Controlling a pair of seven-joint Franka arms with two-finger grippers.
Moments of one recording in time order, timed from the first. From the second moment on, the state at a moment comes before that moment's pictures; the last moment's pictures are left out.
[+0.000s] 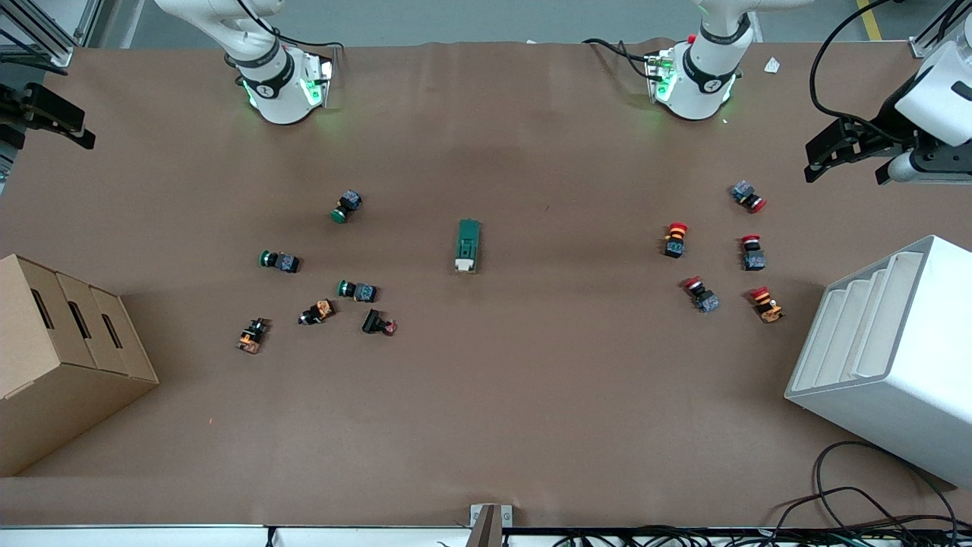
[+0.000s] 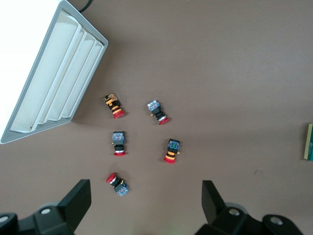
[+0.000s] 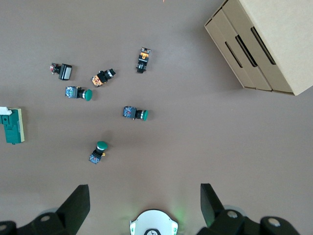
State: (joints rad) left arm -0.02 -0.09 -0.09 -1.62 -0.01 1.55 -0.06; right arm -0.01 -0.09 -0.05 -1.52 0.01 1.33 -0.04
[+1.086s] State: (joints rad) left arm -0.14 0.15 -0.46 -1.64 0.05 1.76 -0.55; right arm -0.01 -0.09 -0.04 -1.53 0.02 1.33 -0.04
